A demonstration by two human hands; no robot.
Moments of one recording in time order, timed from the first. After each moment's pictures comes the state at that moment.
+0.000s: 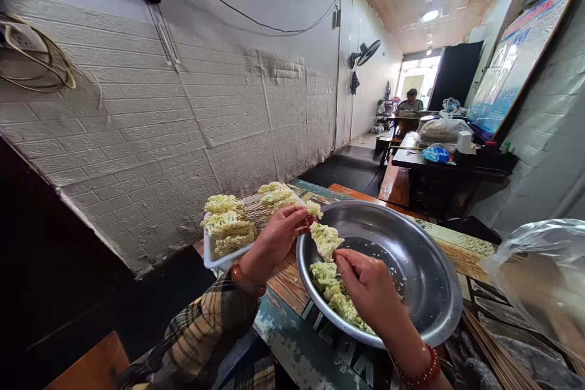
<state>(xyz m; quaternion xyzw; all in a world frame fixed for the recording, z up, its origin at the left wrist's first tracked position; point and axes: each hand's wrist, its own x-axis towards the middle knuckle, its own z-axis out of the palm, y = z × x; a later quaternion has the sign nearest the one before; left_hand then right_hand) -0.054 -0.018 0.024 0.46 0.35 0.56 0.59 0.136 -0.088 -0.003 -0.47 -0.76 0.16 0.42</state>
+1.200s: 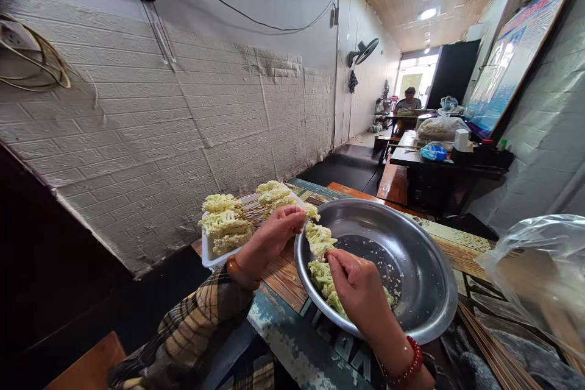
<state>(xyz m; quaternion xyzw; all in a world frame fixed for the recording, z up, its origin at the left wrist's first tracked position) -0.063 -0.016 0.020 0.56 0.35 0.51 0.56 0.121 -0.090 -0.015 -0.46 -0.74 0.15 0.47</state>
